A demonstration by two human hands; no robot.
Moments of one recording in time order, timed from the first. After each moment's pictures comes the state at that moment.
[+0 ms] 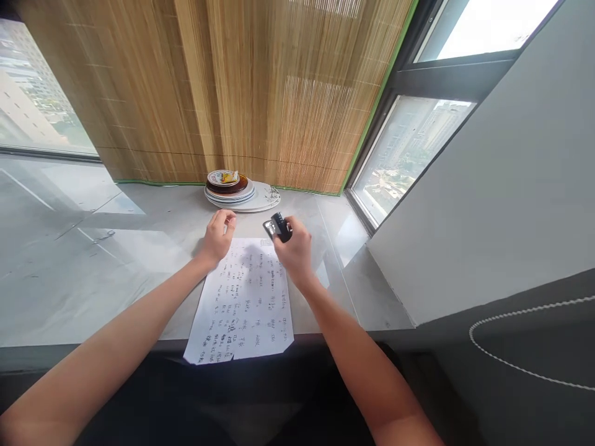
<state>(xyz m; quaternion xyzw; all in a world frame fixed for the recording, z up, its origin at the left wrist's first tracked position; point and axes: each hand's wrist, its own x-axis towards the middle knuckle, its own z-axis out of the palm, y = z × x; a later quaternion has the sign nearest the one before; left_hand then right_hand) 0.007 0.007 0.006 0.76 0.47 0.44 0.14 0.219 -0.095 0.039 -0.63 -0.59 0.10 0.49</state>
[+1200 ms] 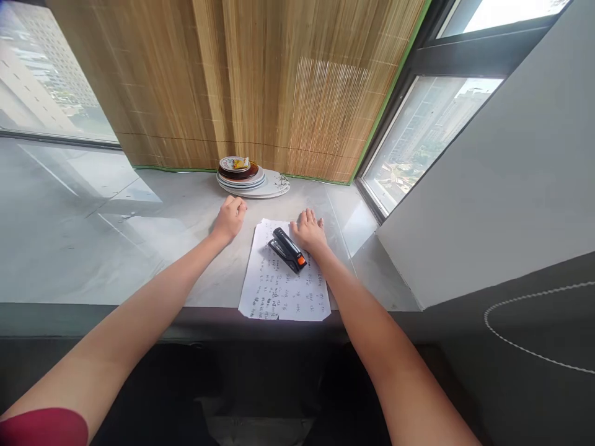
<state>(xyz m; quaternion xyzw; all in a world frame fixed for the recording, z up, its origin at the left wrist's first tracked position) 0.006 0.026 -0.002 0.75 0.51 0.40 0.13 0.270 -0.048 -0.018 -0.74 -0.65 0.10 0.13</state>
